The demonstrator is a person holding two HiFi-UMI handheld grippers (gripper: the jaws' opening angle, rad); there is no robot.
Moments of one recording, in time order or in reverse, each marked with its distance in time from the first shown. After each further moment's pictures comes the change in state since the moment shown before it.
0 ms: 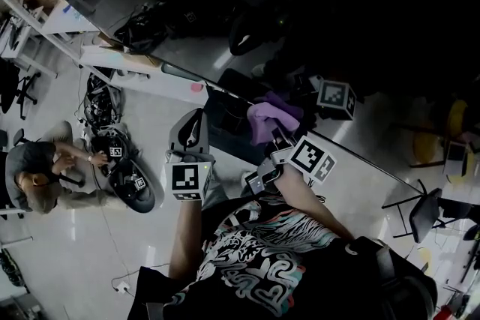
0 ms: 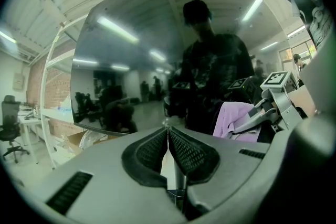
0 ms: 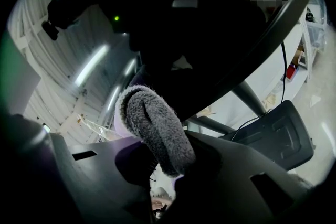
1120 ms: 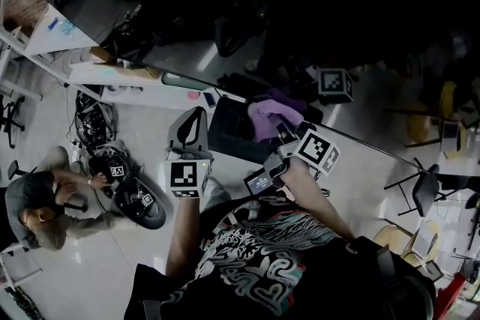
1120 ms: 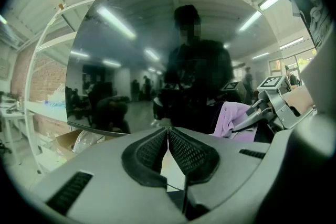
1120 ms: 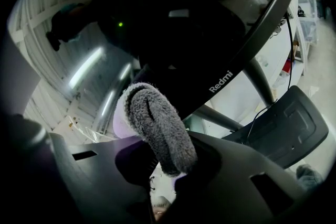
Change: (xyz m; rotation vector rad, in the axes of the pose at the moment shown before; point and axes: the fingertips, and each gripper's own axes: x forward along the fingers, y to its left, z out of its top) left arm 0.024 0.117 -0.017 -0.036 0.003 -0.153; right arm 0.080 0.045 -0.041 0.033 -0.072 -0.056
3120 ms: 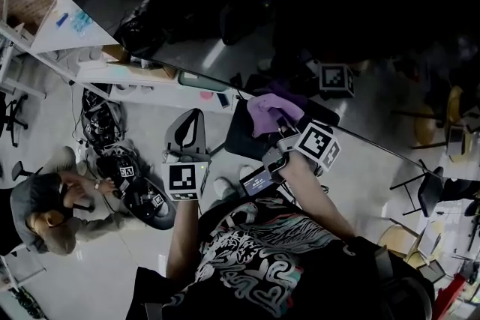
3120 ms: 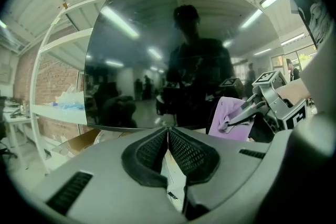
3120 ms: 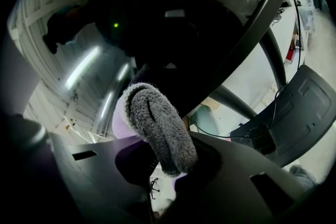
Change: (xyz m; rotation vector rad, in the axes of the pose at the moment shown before) left arm -0.015 0.104 -0.024 0.005 0.050 0.026; right arm 0.085 0.046 -0.048 0.049 0.002 -0.009
